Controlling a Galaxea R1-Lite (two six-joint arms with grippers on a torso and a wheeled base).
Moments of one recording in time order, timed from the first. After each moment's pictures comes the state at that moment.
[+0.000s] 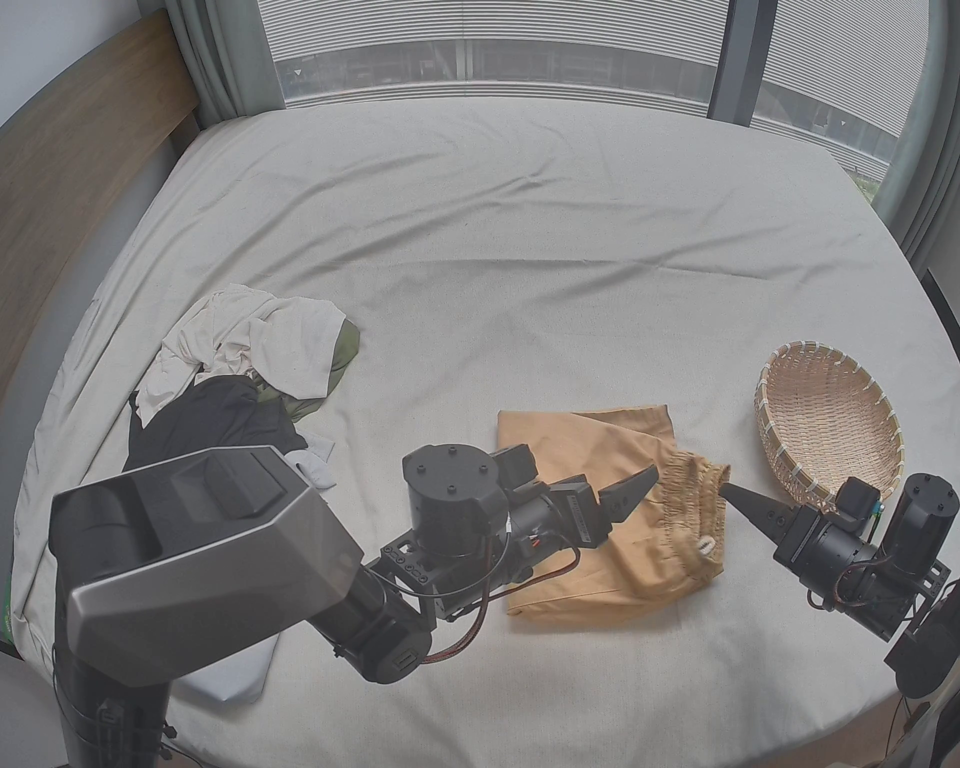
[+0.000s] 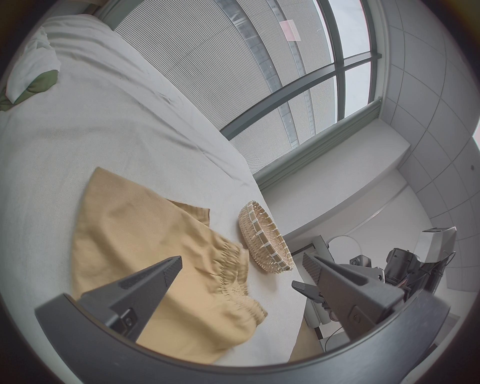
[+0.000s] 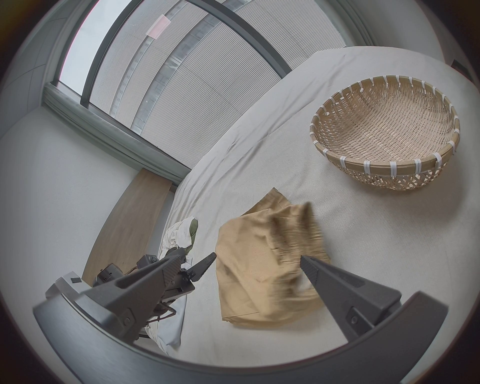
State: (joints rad) left arm -0.77 2.33 -1.02 -1.27 -0.16 -0.63; right arm 0.32 1.75 -0.05 -1.54 0.14 0.72
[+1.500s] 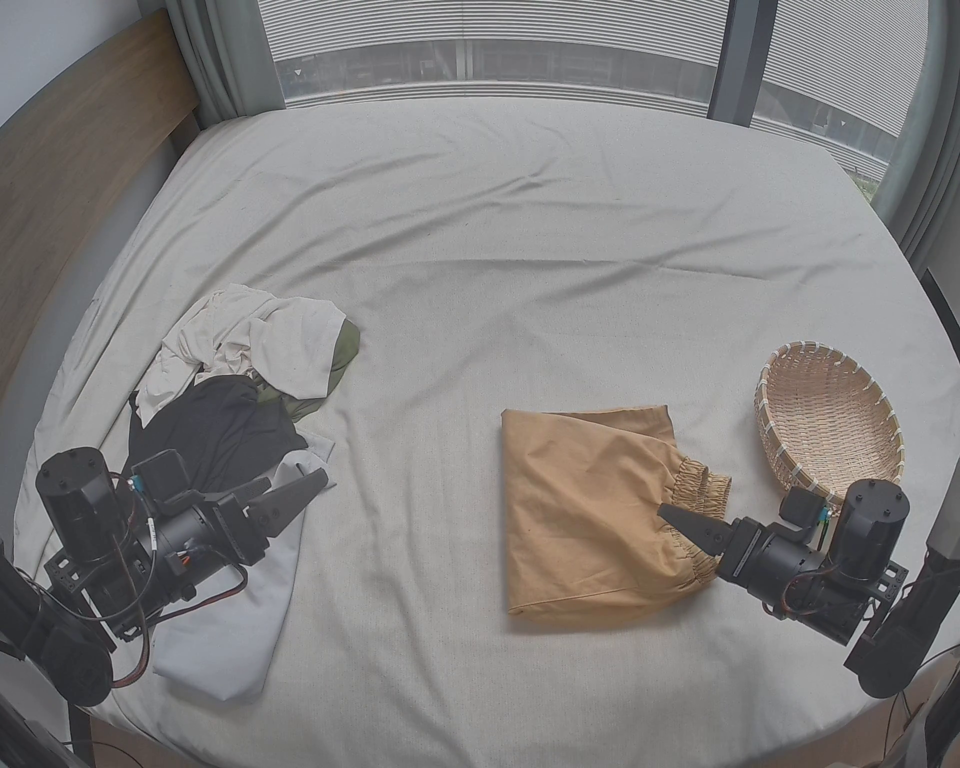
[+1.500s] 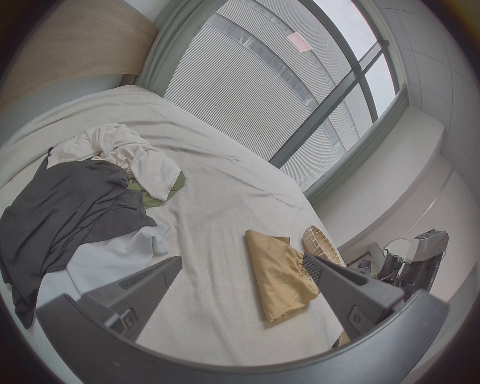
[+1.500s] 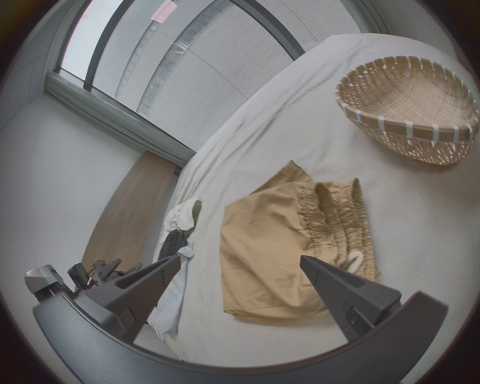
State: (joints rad) left arm -0.26 1.69 -0.21 -1.34 -0.29 -0.44; right arm 0.44 1.91 -0.13 -1.54 0.11 0.70
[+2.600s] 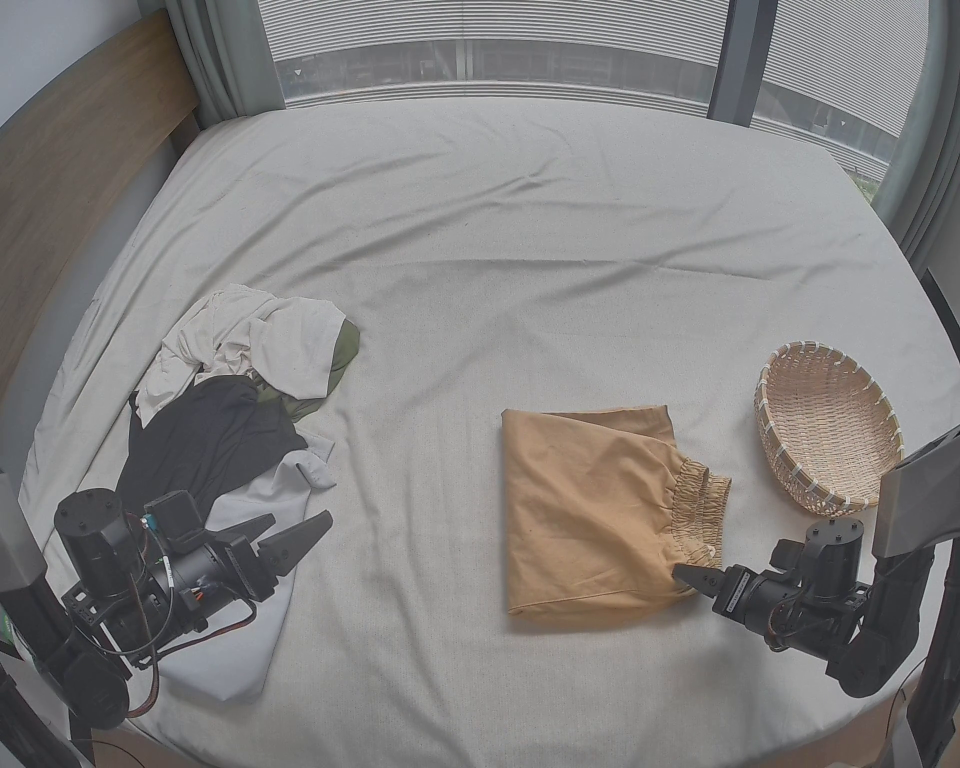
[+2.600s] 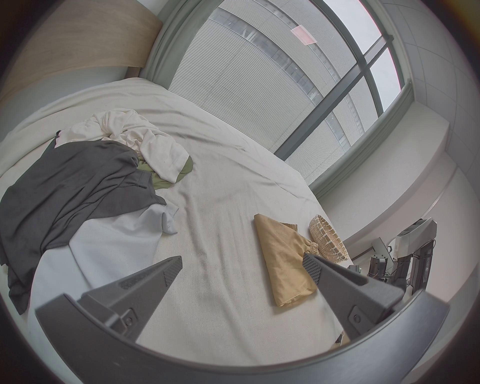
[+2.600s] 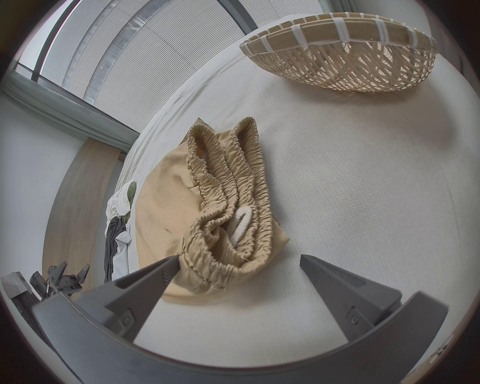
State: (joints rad) left arm -0.26 1.83 -0.08 -1.55 -0.28 -0.43; right arm 0.31 2.17 -0.10 -1.54 0.08 0.70
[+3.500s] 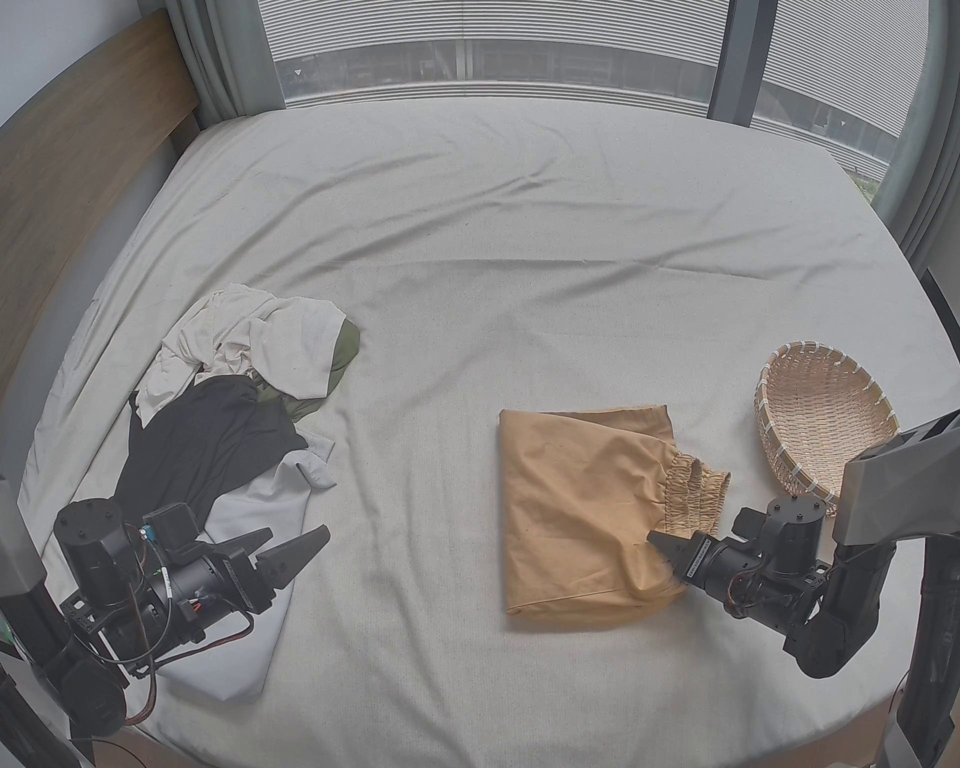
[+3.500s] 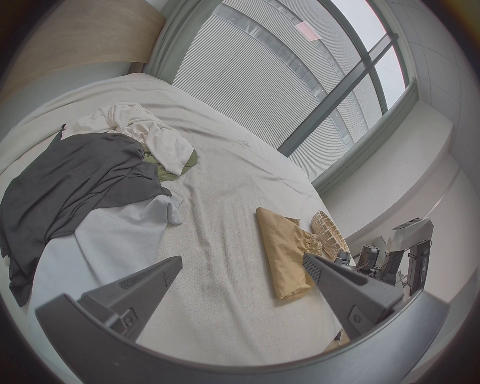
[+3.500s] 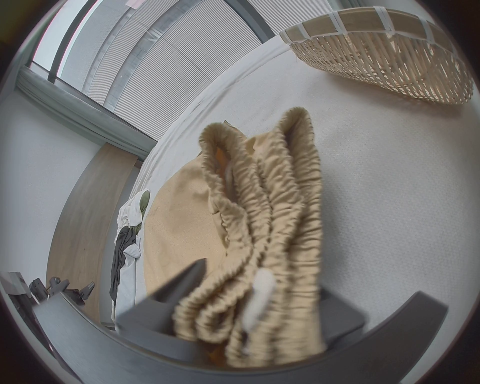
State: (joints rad) left arm -0.26 1.83 -0.04 -1.55 -0.28 -0.43; right arm 0.36 2.25 -0.32 -1.54 0.08 0.70
